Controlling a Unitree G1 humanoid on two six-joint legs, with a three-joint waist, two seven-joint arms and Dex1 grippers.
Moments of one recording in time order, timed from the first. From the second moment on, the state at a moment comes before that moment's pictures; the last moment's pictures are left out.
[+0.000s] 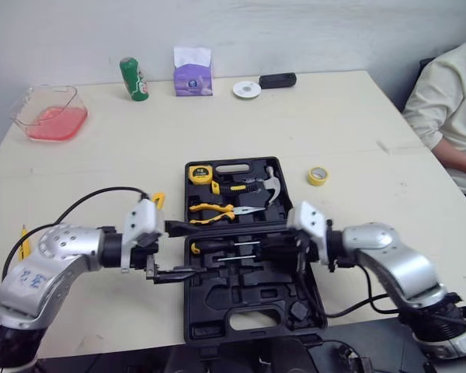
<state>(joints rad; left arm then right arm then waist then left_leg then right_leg) -0.01 0.80 0.23 -0.48 -0.63 0.63 -0.91 -0.32 -0.71 0.05 -0.37 0.45 0.66 0.99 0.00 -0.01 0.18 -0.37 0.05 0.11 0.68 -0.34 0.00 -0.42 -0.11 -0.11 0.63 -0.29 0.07</state>
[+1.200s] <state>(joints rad) 0.51 0.49 1.07 -0.32 -0.85 0.69 -0.36 -0.54 -1.01 -0.17 0.45 0.28 0.31 1.18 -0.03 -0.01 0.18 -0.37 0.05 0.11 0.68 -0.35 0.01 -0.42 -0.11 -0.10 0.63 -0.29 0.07</state>
